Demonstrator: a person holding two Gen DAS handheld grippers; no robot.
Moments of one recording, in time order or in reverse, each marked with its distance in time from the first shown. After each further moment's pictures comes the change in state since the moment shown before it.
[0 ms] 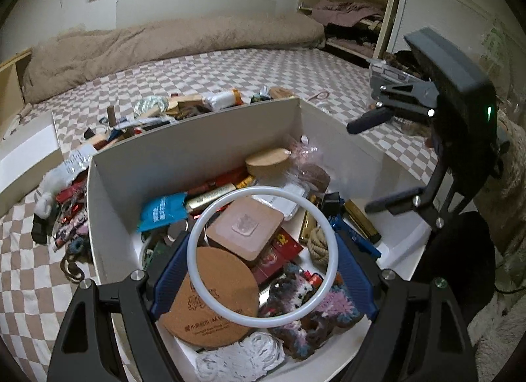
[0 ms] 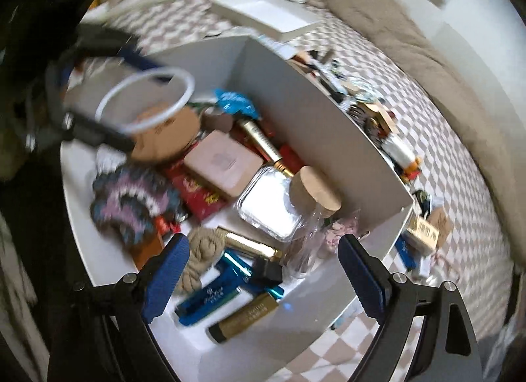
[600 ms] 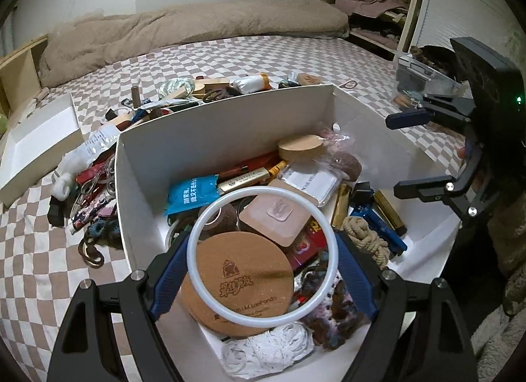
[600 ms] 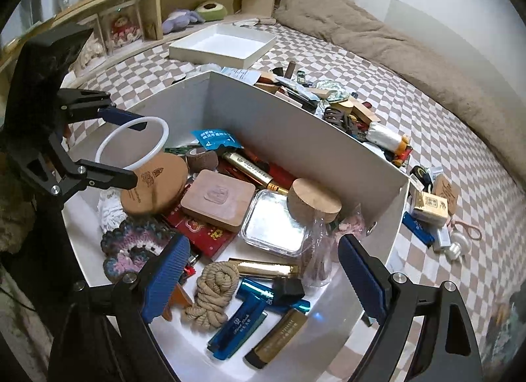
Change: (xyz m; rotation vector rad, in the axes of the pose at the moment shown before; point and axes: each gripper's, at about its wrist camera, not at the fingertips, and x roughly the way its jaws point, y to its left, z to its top) left arm 0.001 0.017 -0.004 -0.030 0.046 0.096; right arm -0.006 -0.004 -0.007 0.254 -0.129 0.004
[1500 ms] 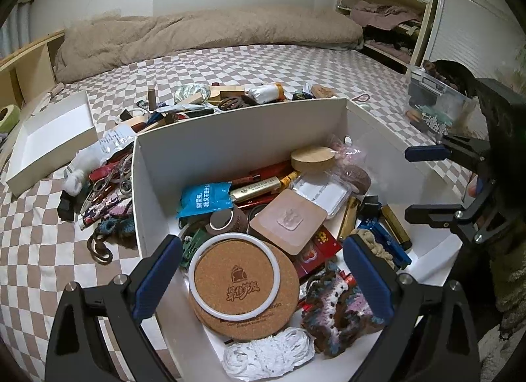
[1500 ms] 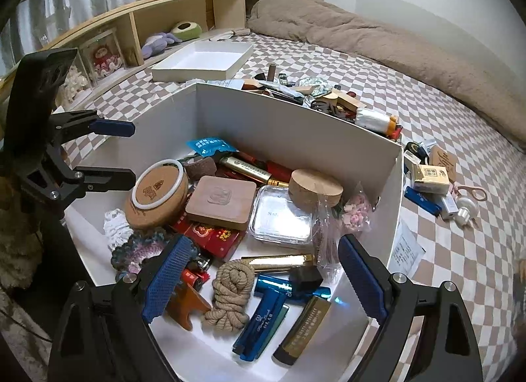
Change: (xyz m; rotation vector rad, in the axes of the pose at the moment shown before) left arm -0.006 0.006 0.002 -0.060 -0.047 0.033; right arm -0.006 0.003 -0.017 0.149 -0.054 0.001
